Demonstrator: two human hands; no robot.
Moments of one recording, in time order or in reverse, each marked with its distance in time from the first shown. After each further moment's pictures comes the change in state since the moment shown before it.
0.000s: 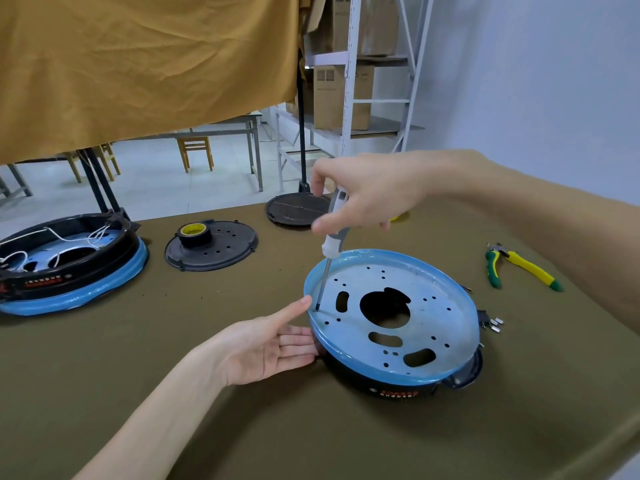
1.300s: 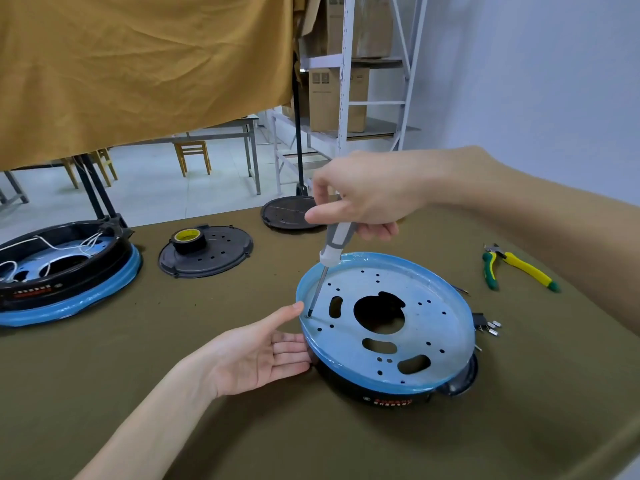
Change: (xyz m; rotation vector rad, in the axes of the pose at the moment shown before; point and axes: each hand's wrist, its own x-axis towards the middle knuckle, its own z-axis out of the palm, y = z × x) left_hand -0.005 0.003 0.002 -0.056 -0.004 -0.021; right_hand -0.001 0.008 -0.004 -0.049 -0.028 -0.007
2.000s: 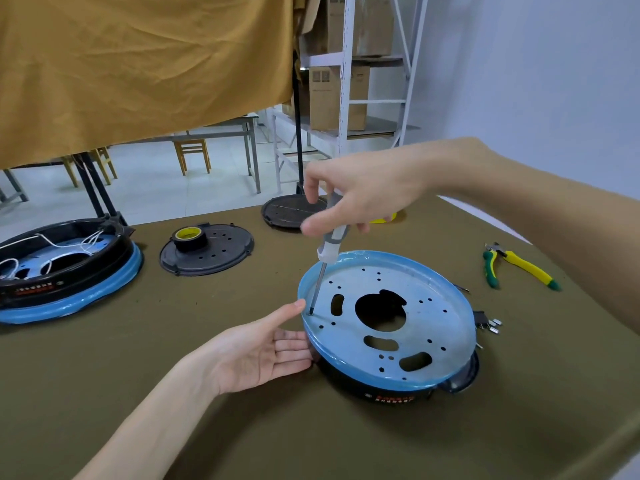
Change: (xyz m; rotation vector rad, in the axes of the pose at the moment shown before) left_hand 0.002 -0.001 -0.001 0.013 -0.015 -0.002; right_hand 0.002 -0.006 -0.003 0.025 -0.036 -0.001
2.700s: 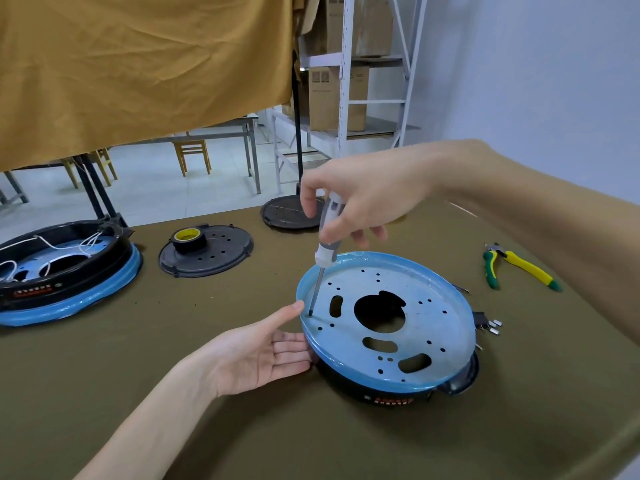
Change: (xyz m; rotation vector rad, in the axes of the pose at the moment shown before) left_hand 0.001 -0.001 -0.002 0.013 -0.006 0.006; right_hand -0.009 -0.005 -0.003 0.021 -0.066 -0.024
